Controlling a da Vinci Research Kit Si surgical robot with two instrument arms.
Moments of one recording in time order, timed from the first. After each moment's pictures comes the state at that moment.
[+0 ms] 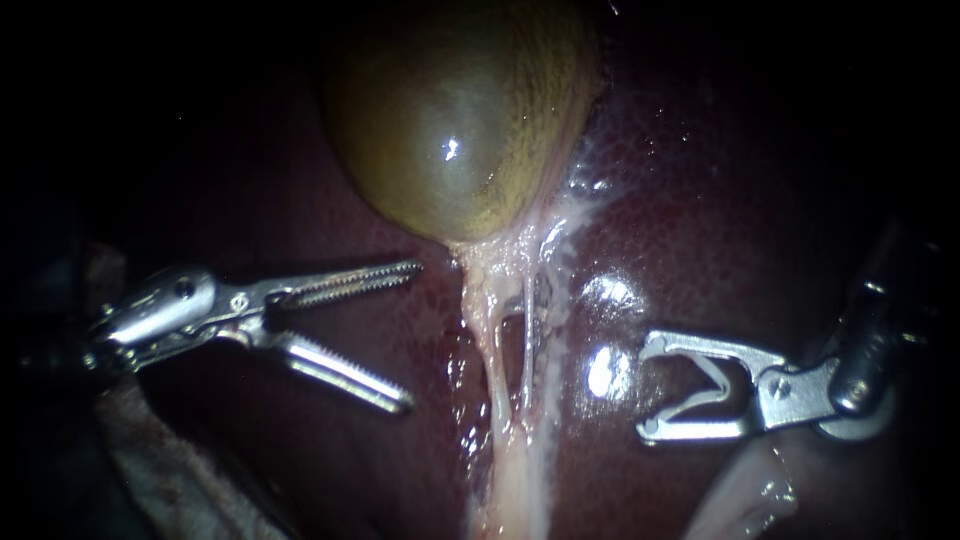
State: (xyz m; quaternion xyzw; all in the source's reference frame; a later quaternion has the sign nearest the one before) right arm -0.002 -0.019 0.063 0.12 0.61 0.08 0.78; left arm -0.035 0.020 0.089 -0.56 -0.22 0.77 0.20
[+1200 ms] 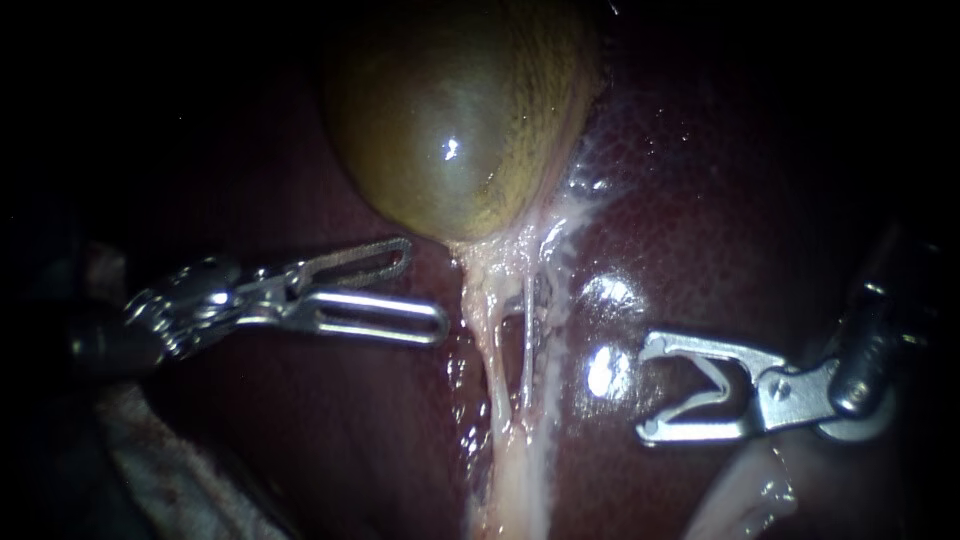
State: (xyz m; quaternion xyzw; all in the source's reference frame) right arm -0.002 -0.019 0.063 0.12 0.61 0.08 0.78; left arm -0.037 0.021 0.096 -0.46 -0.33 0.64 0.51
